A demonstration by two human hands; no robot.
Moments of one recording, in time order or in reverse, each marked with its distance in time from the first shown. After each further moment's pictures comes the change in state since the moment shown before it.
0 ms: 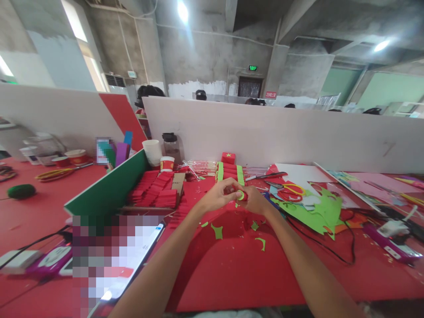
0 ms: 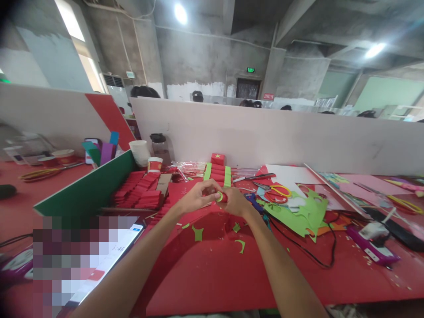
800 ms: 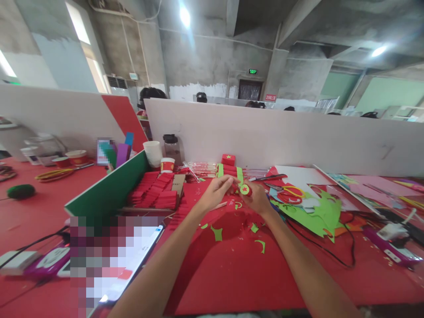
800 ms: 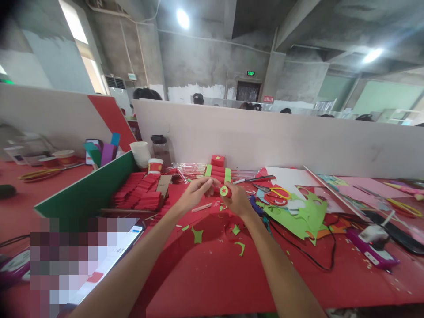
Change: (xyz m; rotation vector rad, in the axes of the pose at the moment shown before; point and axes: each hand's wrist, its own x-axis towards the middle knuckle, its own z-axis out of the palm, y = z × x) left_hand 0.004 -0.006 -0.001 -0.200 0.187 0.017; right_hand 0.000 0.003 -0.004 -0.173 0.287 -0.030
